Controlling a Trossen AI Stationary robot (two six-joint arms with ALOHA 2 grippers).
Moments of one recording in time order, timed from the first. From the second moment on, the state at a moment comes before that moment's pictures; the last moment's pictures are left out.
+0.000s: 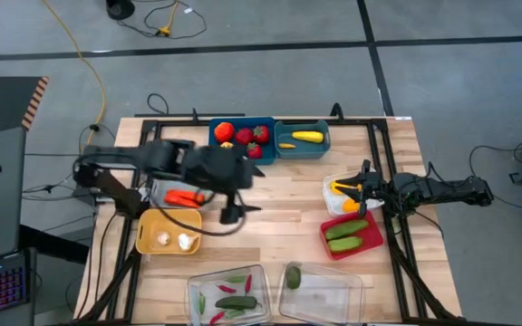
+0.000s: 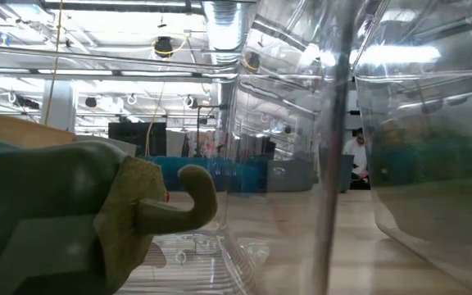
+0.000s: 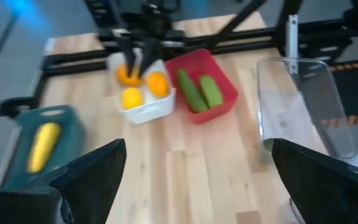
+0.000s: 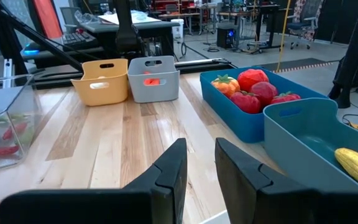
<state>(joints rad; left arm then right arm) -0.14 1.63 1.90 -0.91 -0.08 0.01 0.08 0.00 0.08 -0.20 0.31 0.07</state>
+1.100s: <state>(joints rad) -0.14 1.26 1.90 -1.51 -0.32 0.12 0.08 0.00 0.08 -0.20 0.31 0.07</state>
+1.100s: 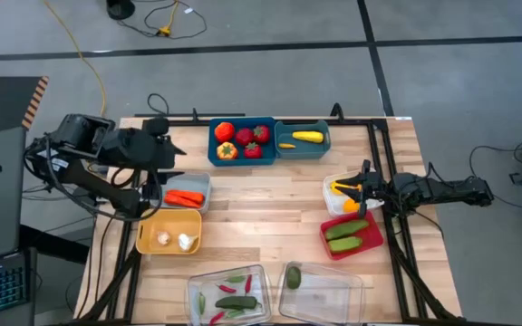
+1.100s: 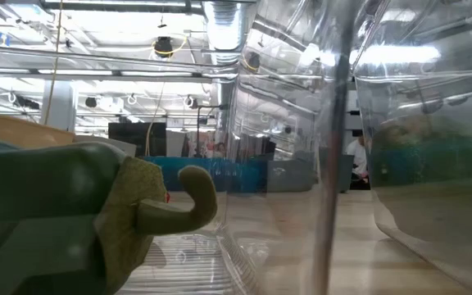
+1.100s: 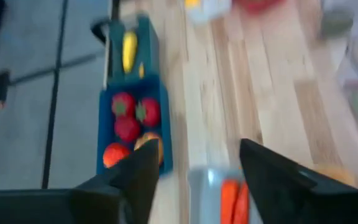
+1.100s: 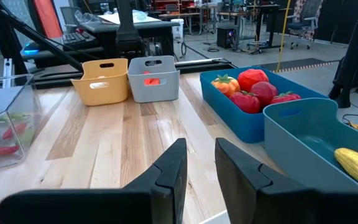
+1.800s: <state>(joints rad) -0.14 1.07 1.82 -1.36 -0.32 0.04 0.08 0.00 0.08 -0.20 0.31 0.07</state>
